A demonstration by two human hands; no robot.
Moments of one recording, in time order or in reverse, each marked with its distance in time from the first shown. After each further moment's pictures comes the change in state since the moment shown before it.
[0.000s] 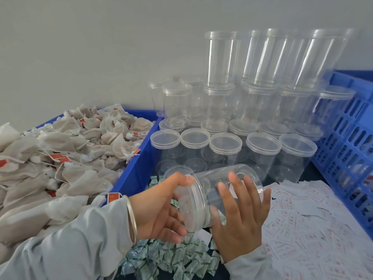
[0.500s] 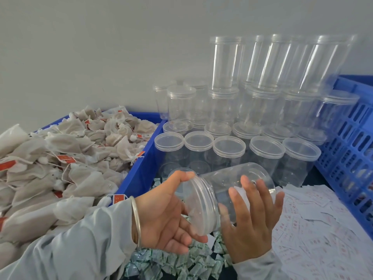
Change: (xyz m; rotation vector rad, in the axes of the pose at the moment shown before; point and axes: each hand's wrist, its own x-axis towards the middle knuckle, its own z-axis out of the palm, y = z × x) left_hand -0.004 0.002 0.001 -0.140 -0.038 0.014; right_hand 0.005 0.006 -0.003 -0.015 0.108 -0.033
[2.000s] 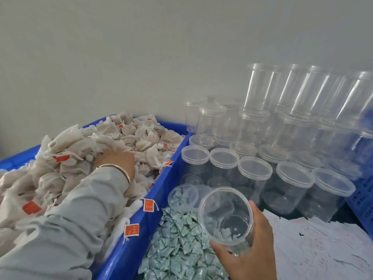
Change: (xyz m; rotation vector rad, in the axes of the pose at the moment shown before) left_hand -0.019 0.033 -0.138 1.456 1.259 -0.189; right_hand 0.024 -0.042 -0.024 0.688 -0.705 0.742
